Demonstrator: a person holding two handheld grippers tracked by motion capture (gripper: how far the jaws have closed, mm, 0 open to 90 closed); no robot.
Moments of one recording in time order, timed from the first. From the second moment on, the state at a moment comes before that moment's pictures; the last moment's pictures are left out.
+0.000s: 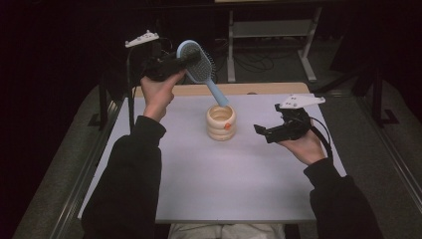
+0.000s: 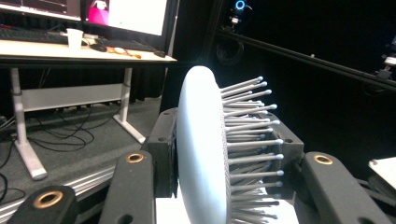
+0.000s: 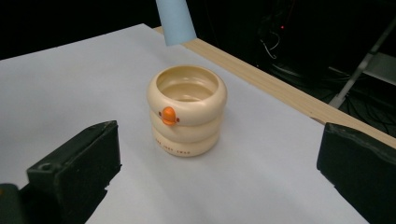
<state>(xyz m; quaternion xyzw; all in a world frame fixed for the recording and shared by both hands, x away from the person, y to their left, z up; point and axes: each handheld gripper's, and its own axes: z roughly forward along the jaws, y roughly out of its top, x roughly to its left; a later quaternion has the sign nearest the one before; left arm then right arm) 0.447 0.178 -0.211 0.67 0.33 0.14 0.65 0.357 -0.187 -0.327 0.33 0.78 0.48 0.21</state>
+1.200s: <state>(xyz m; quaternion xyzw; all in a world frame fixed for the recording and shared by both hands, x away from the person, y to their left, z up) 0.462 0.169 -0.249 0.69 0.34 0.17 0.61 0.320 -0.241 -0.383 0.36 0.77 0.50 0.20</state>
